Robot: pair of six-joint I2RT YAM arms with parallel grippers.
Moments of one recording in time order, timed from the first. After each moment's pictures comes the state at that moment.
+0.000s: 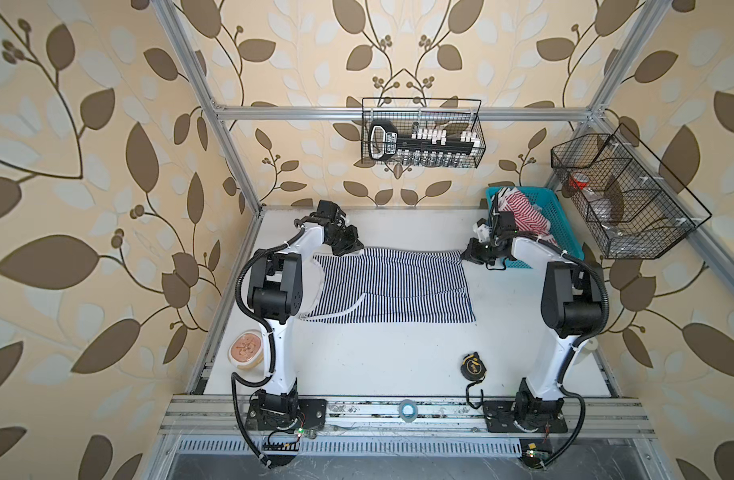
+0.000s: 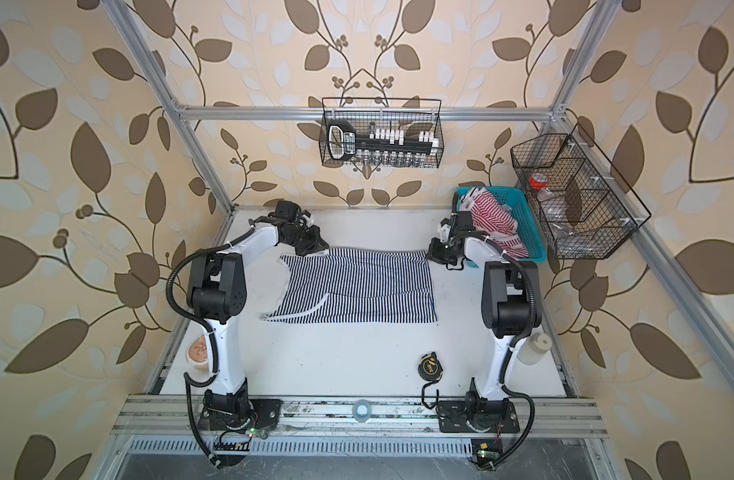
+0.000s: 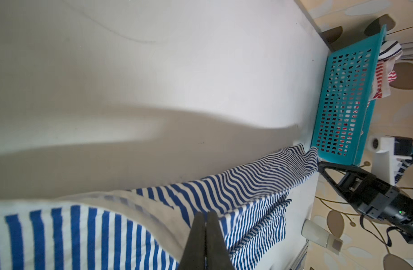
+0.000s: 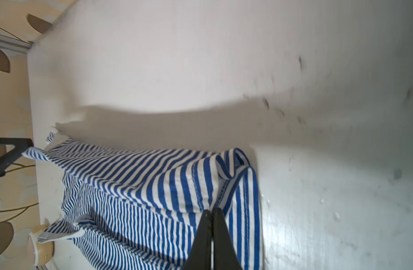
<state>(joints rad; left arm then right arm) -0.14 2.10 1.64 -0.58 0.60 -0.51 -0.02 1.95 1.37 -0.52 -0.43 0.25</state>
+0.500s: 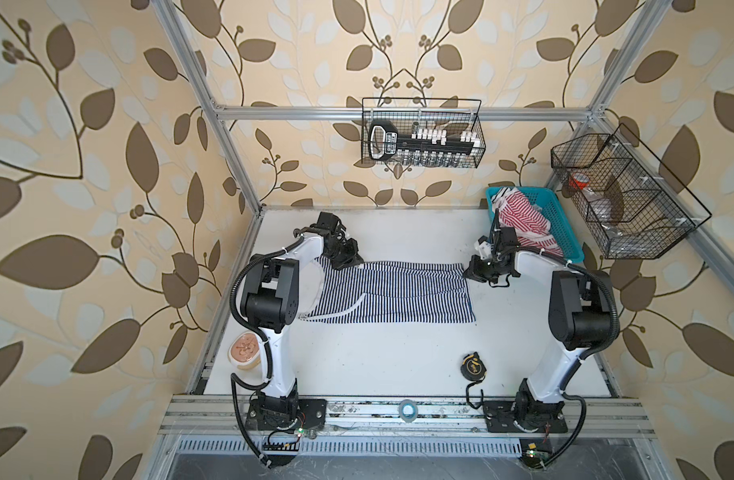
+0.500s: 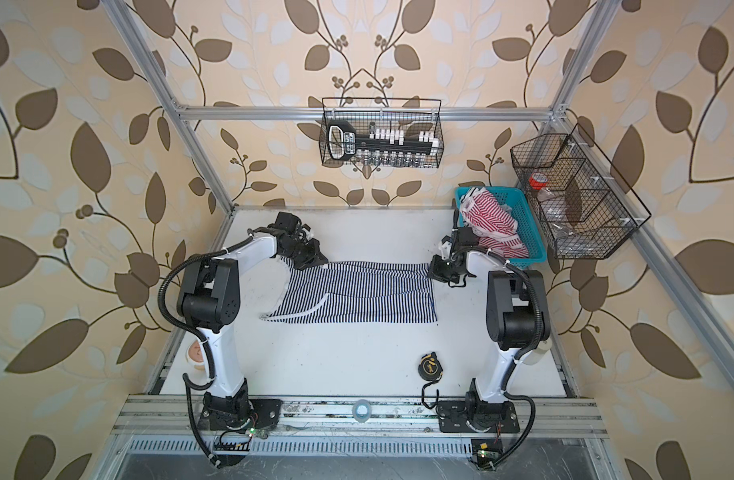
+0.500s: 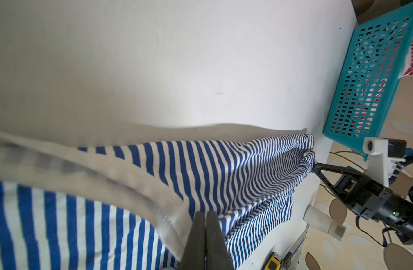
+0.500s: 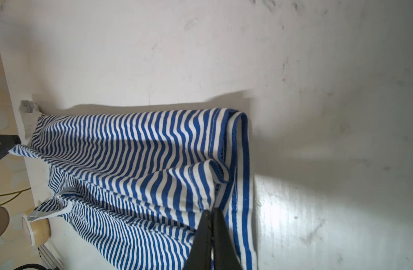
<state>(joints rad) -0.15 2.00 1.46 -0.56 0.59 -0.53 -0.01 1.84 1.17 -0.50 -0.43 0.25</state>
